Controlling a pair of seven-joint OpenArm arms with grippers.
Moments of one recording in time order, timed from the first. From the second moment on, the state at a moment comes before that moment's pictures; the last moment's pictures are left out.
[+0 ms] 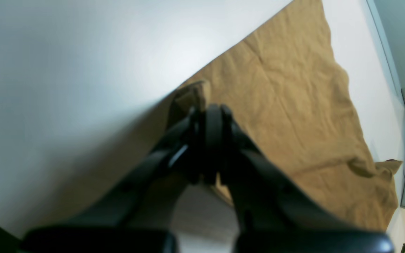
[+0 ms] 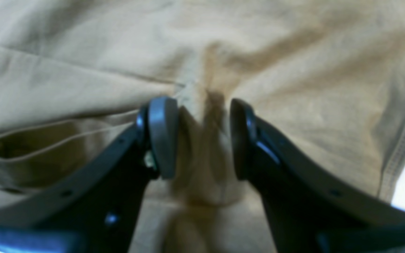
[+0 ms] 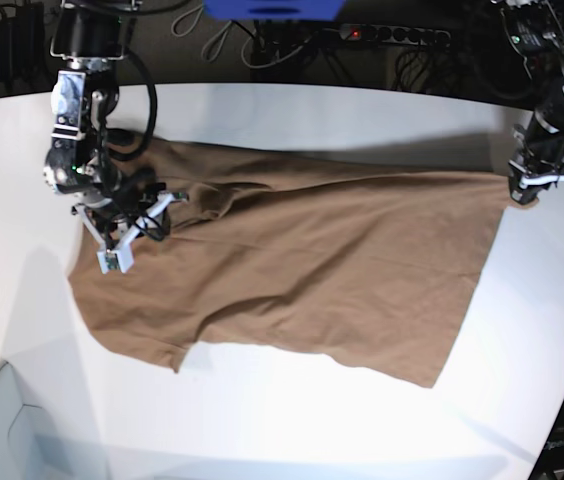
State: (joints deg) left arm 16.8 -9.0 -35.4 96.4 -51.4 0.3 41.5; right arm -2.6 4.1 11.4 87.5 11.3 19.6 -46.6
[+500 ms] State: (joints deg) left arm 16.8 -9.0 -35.4 95.1 -51.4 0.3 41.5; right arm -2.6 4.1 11.7 87.6 11.6 19.5 -46.6
